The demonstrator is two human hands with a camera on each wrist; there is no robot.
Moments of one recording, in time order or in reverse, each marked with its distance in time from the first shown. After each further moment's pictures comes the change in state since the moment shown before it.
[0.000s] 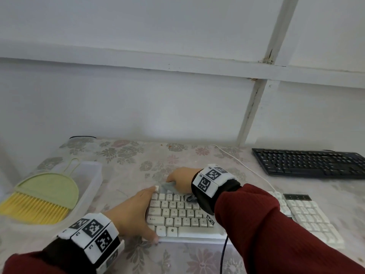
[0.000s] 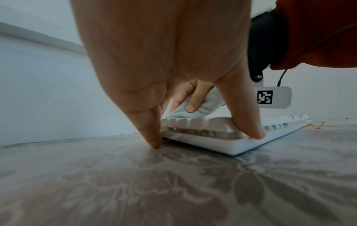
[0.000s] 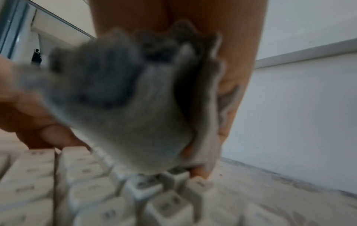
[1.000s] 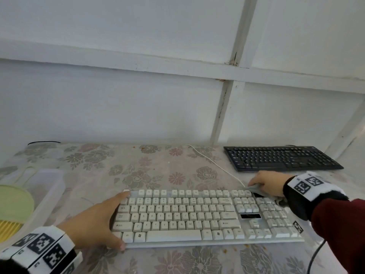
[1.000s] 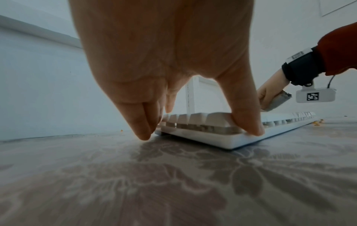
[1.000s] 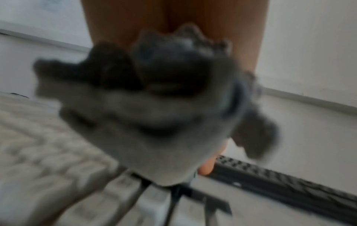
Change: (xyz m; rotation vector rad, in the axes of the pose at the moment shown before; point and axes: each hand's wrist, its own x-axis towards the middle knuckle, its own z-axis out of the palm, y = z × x) left_hand 0.008 -0.011 0.002 0.037 -0.058 -0.025; right_hand -0.170 0.233 0.036 -0.020 -0.038 0.529
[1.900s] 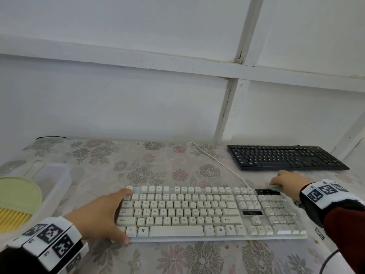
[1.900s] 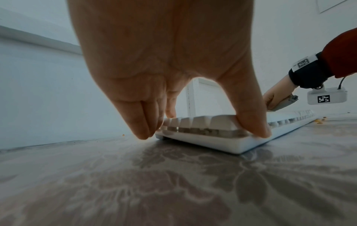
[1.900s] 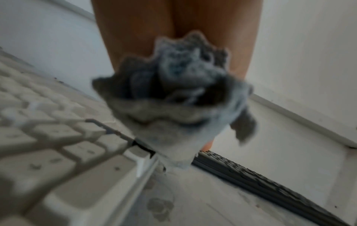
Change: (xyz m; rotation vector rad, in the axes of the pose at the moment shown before) left_hand -0.004 0.007 0.000 0.078 0.051 0.016; right_hand -0.011 0.034 0.018 -0.152 0.078 0.154
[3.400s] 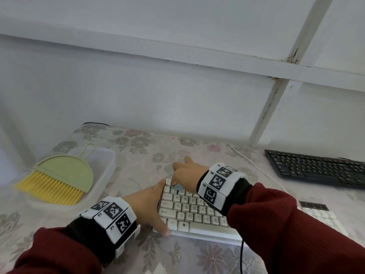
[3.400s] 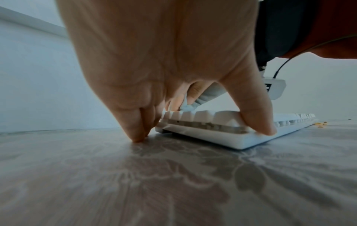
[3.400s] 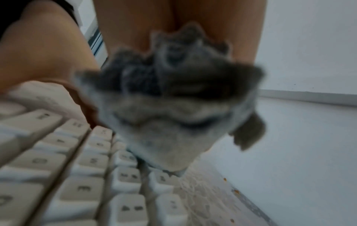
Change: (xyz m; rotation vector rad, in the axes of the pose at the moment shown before) left_hand 0.004 -0.009 0.001 -0.165 -0.068 0.067; right_hand -0.057 -0.314 -0.130 -0.137 0.204 -0.769
